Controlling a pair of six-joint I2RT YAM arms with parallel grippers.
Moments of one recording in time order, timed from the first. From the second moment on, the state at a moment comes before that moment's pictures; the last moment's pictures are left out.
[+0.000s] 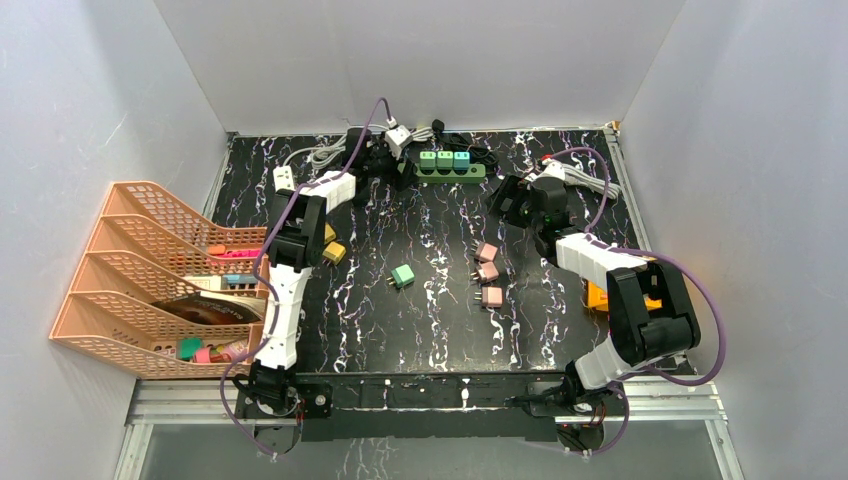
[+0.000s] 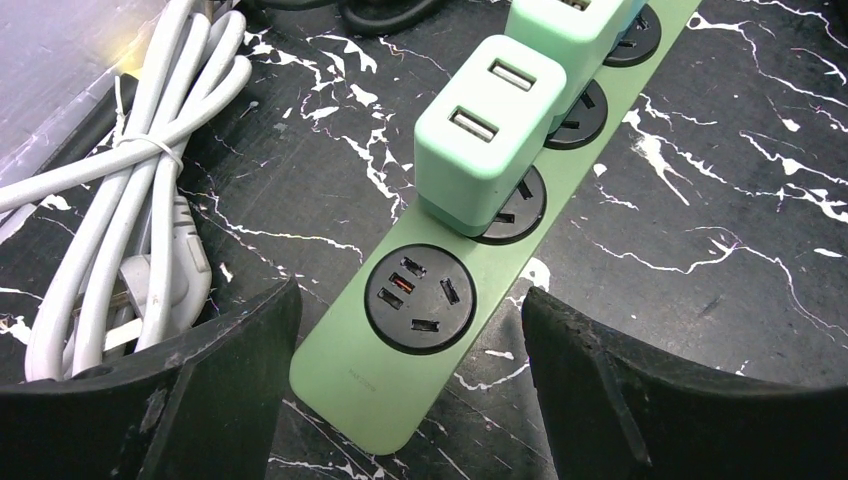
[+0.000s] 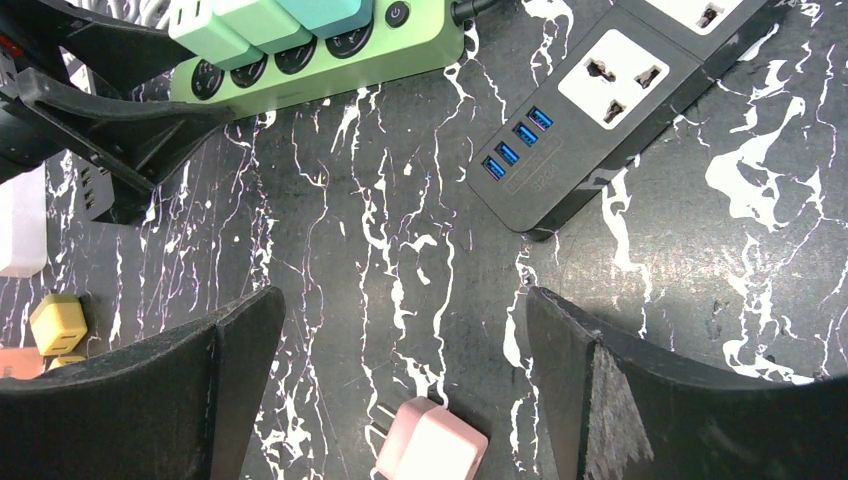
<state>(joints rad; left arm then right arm) -0.28 2.50 1.90 0.13 0.64 0.32 0.29 1.52 0.80 0.27 -0.02 0.54</state>
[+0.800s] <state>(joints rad) -0.37 2.49 1.90 -0.08 0.71 0.48 0.31 1.51 0.80 0.27 -0.01 0.52</state>
